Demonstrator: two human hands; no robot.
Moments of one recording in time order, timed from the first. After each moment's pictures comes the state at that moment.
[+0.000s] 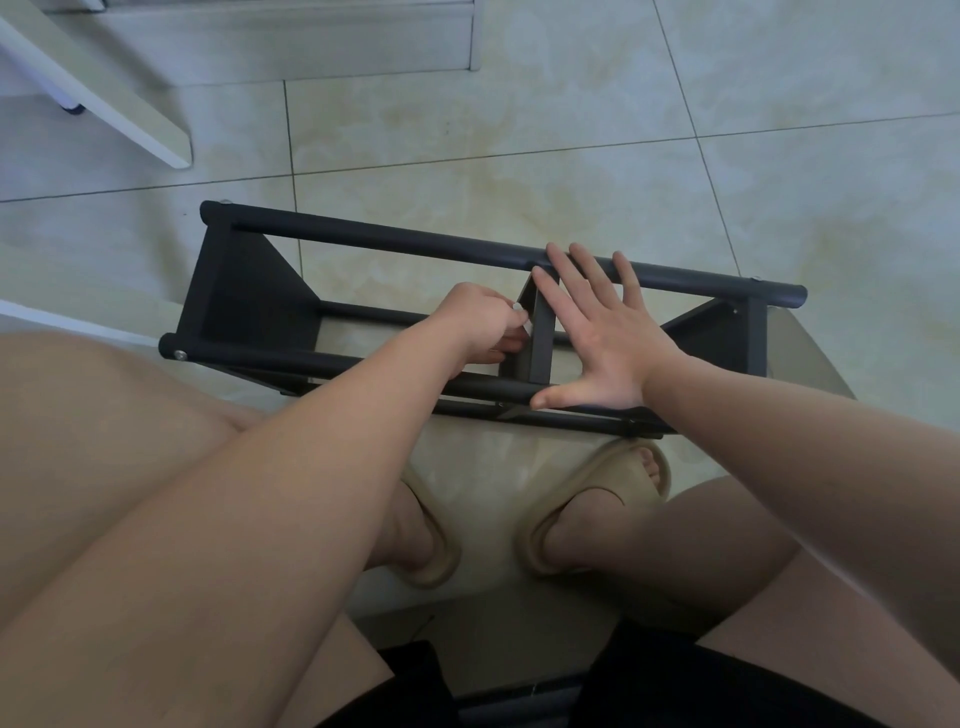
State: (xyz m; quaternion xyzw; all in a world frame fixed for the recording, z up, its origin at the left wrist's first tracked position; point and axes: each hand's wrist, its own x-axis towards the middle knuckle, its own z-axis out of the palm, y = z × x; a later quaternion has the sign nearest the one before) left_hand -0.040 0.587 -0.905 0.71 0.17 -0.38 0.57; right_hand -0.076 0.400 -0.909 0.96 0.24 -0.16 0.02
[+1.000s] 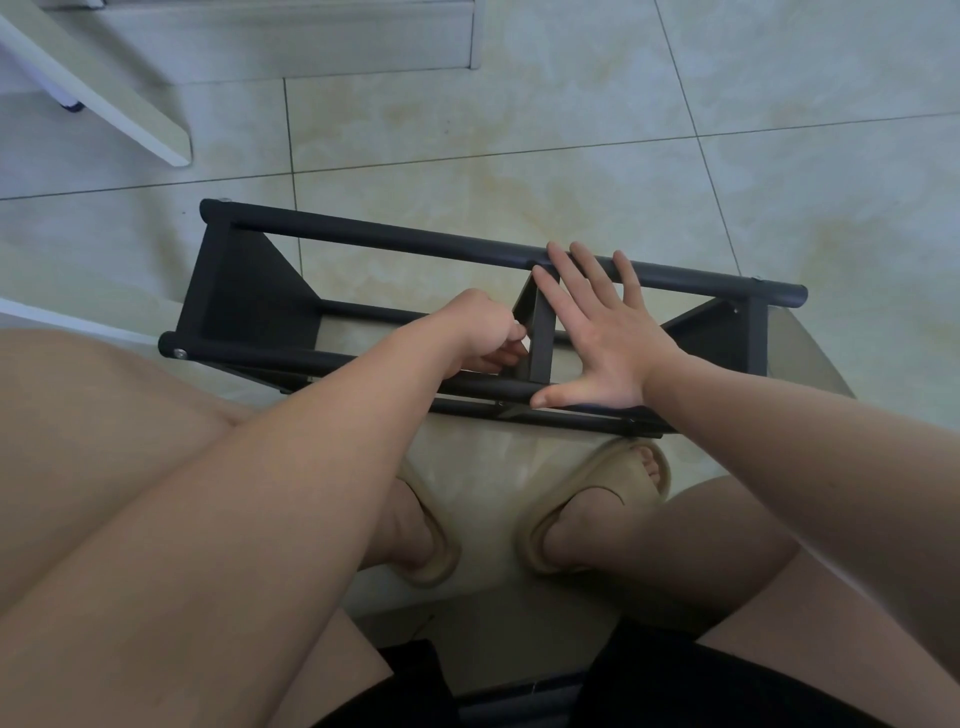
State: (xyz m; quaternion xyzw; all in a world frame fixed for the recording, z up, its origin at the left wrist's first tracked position) left_hand -0.040 0.585 -0.903 0.73 0.16 -0.43 0.50; right_hand -0.076 0.399 -0.910 0.96 0.24 -0.15 0.02
